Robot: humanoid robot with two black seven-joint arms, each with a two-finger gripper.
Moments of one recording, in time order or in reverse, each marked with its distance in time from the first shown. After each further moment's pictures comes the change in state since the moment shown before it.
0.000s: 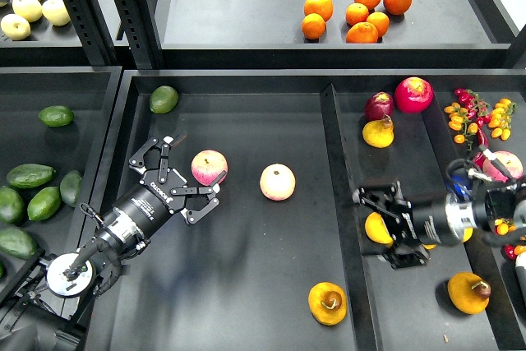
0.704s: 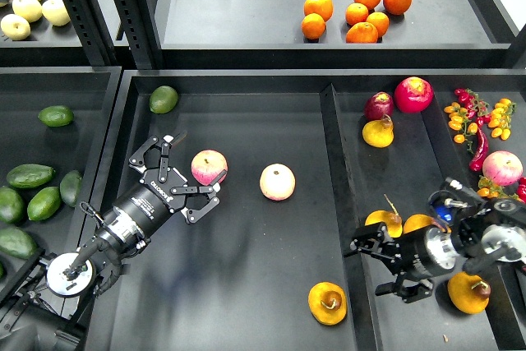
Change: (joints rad) left arm 0.000 0.000 0.000 -0.007 0.000 0.000 0.000; right arm 0.008 0.173 -0.142 -0.183 -0.176 0.000 0.000
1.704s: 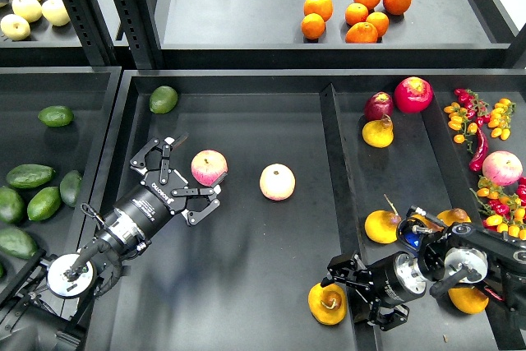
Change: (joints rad) left arm 0.002 0.000 0.007 0.006 0.001 0.000 0.000; right arm -0.051 0.129 -0.042 -0.109 -0.019 0.000 0.000
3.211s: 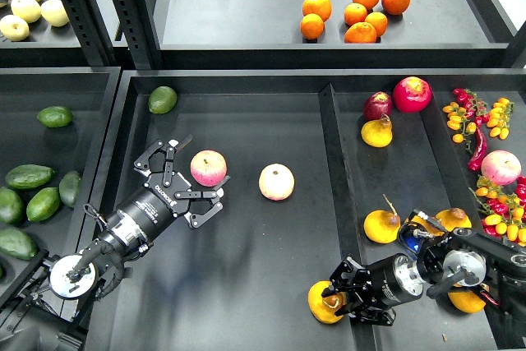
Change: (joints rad) left arm 0.000 0.000 0.014 0.003 0.008 0.000 0.000; right arm -0.039 0.030 0.102 -0.062 0.017 -0.001 0.000
